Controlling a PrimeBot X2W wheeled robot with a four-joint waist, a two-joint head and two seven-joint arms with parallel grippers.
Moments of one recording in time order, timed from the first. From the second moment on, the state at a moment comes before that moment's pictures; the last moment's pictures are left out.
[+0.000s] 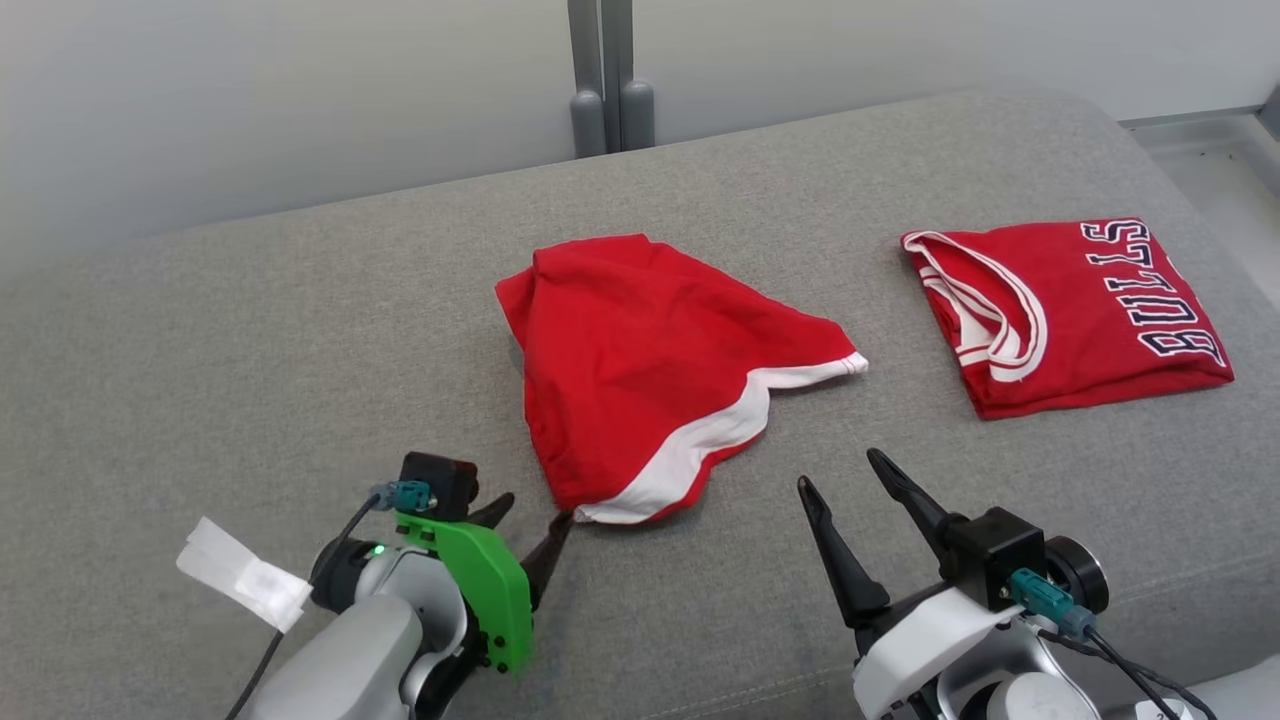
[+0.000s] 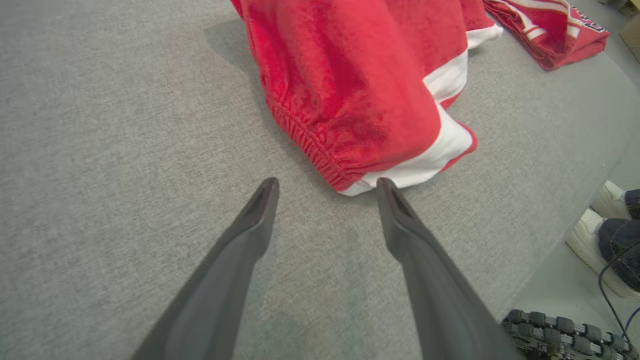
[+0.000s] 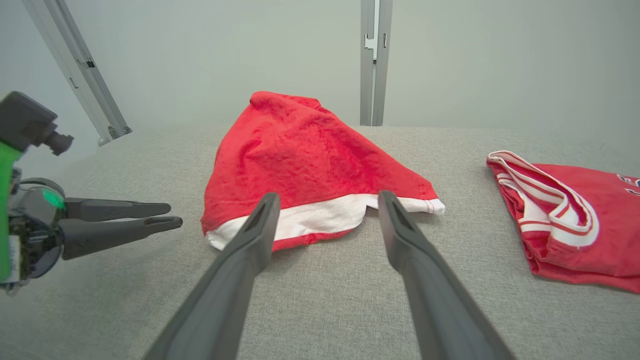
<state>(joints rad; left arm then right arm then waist) -0.53 0.25 -0.89 0.74 -0.86 -0.10 0.00 -0.02 -0.05 0.25 0.06 0.10 0.13 -0.08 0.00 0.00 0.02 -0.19</state>
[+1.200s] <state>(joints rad) -0.52 0.30 -0.86 0.69 -0.94 -0.07 0.02 -0.04 -0.05 0.25 0.05 0.10 0.13 -0.09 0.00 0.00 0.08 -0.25</state>
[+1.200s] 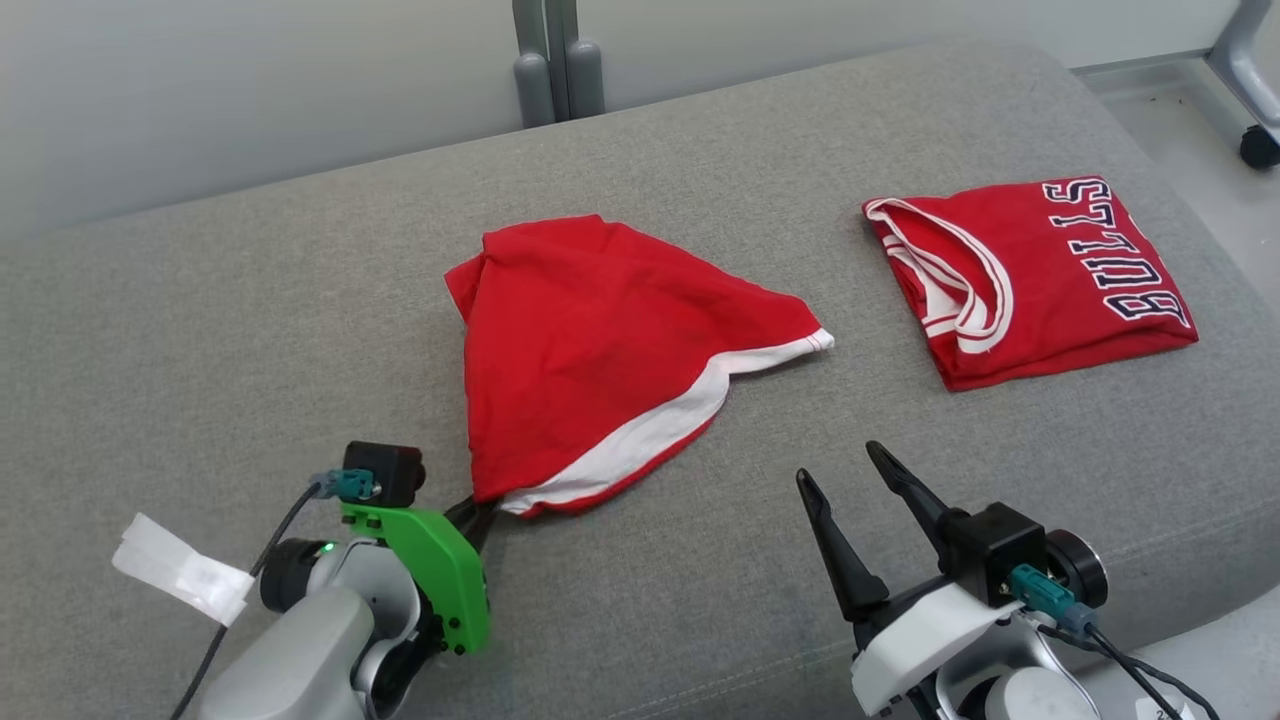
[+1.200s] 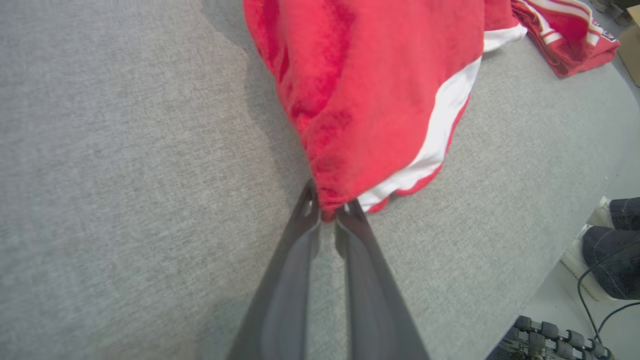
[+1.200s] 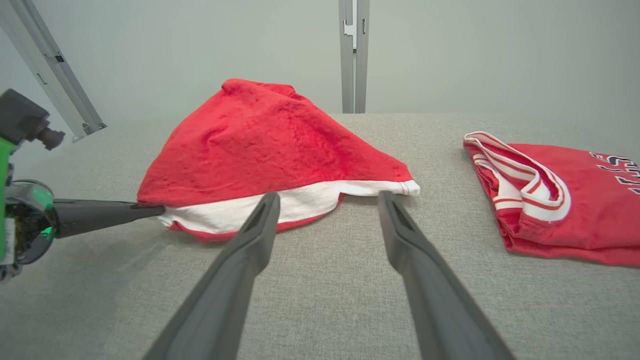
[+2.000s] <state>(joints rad) -0.46 0.52 -0.86 0.46 -0.90 0.08 0.15 -0.02 -0.05 0.25 0.07 0.11 0.13 -0.09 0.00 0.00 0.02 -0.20</state>
